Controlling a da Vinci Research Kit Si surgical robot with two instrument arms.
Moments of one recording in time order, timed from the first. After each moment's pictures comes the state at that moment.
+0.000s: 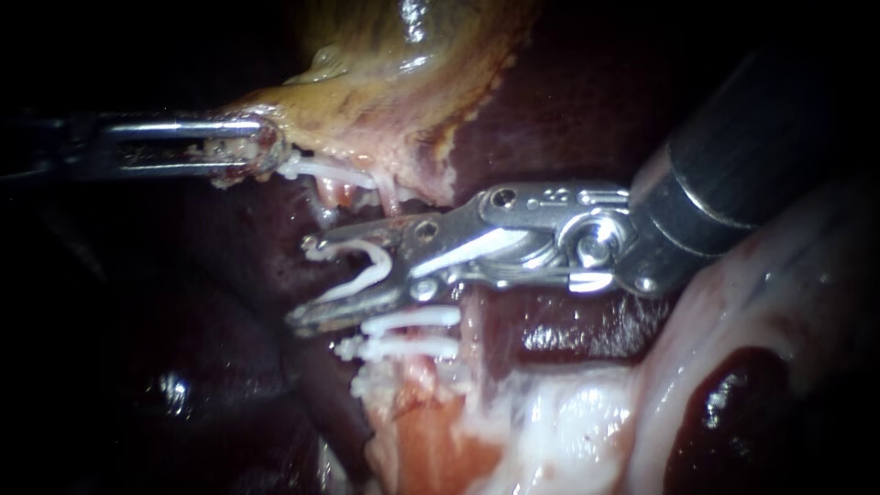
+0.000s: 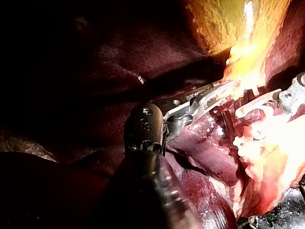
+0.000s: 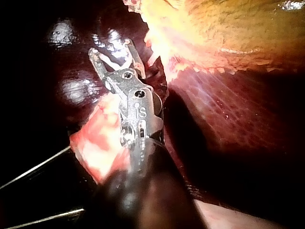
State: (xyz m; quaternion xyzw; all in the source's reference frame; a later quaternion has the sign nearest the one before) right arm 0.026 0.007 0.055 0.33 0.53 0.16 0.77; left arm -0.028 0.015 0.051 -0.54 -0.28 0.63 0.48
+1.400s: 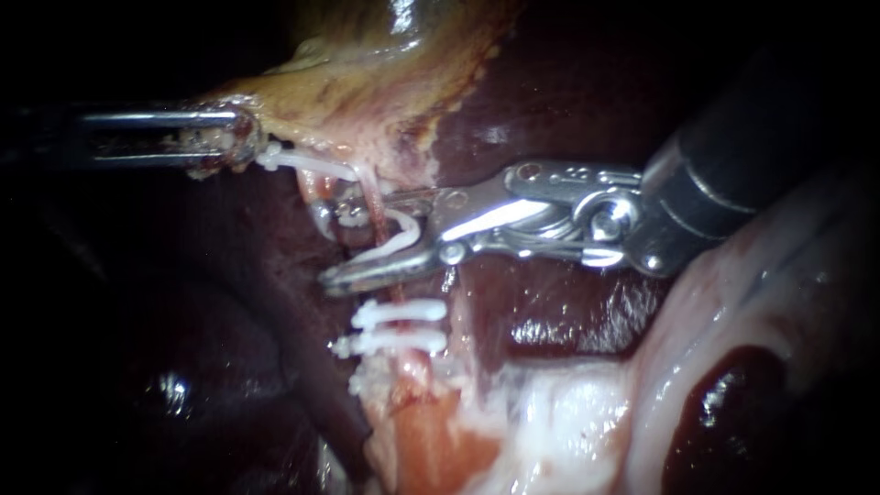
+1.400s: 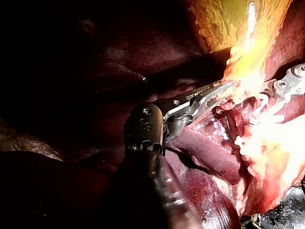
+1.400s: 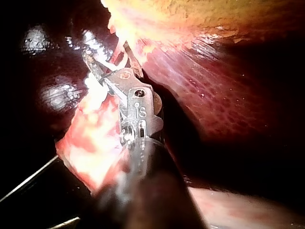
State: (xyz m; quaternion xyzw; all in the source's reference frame) right arm 0.024 0.009 0.059 0.32 0.54 0.21 0.75; left arm -0.027 0.015 0.049 -0.54 -0.28 0.63 0.48
